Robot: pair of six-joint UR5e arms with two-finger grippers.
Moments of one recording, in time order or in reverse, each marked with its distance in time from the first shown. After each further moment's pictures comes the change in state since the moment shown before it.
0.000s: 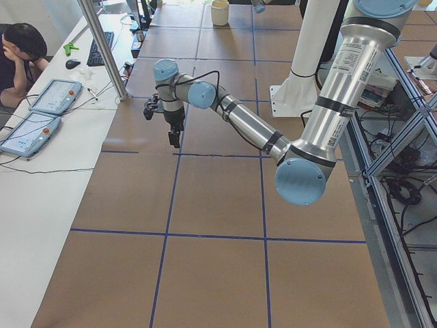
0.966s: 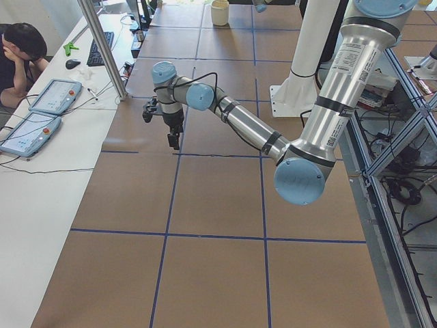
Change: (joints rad) left arm 0.000 -0.005 0.021 -0.002 -0.003 0.001; right arm -0.011 -0.020 0.074 -0.166 0.034 -0.440
